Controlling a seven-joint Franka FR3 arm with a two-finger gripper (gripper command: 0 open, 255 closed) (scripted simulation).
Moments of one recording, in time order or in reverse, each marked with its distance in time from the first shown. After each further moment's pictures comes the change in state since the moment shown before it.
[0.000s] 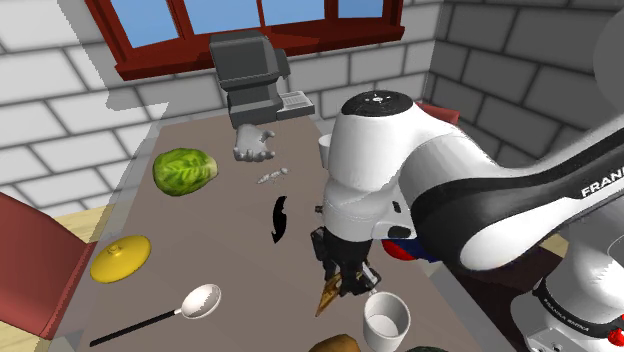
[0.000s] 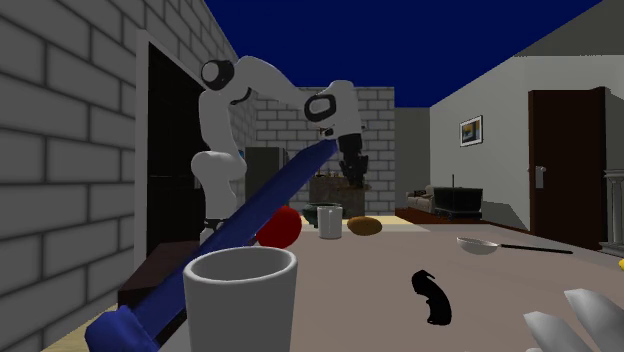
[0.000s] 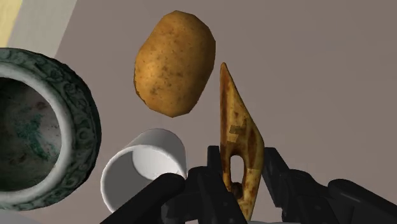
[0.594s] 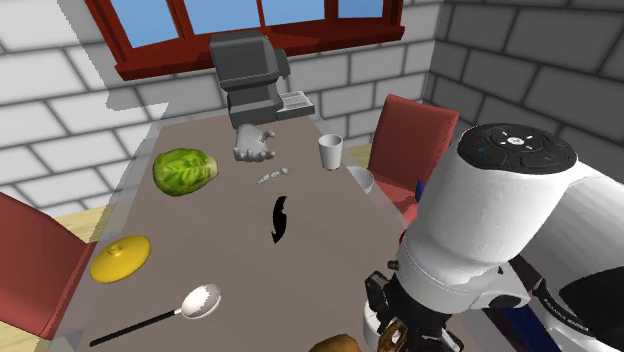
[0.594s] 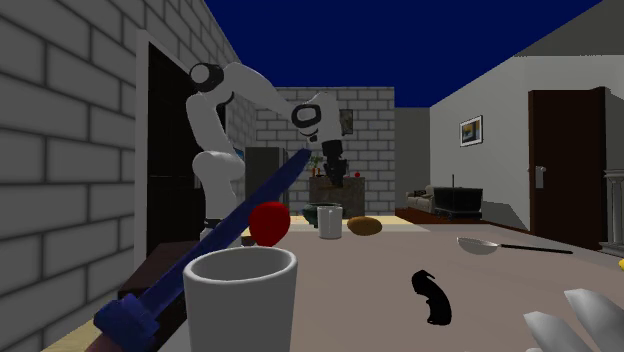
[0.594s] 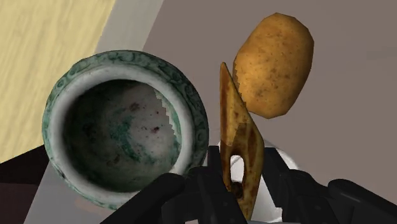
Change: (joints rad) arm 0.087 -0.216 0.129 -0.215 0.028 0.004 0.193
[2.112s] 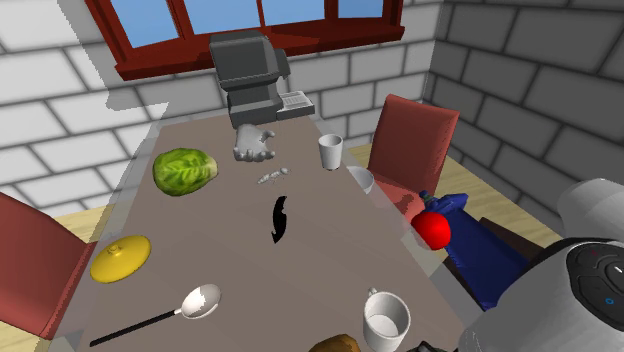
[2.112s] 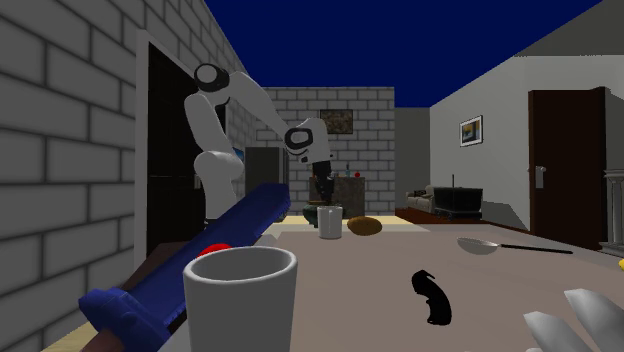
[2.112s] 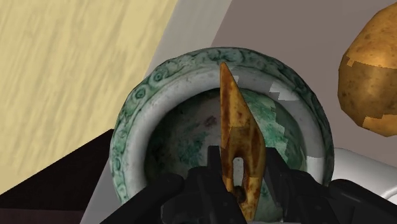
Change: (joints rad) arm 0.076 -0.003 0.165 -0.194 0.063 0.205 0.183
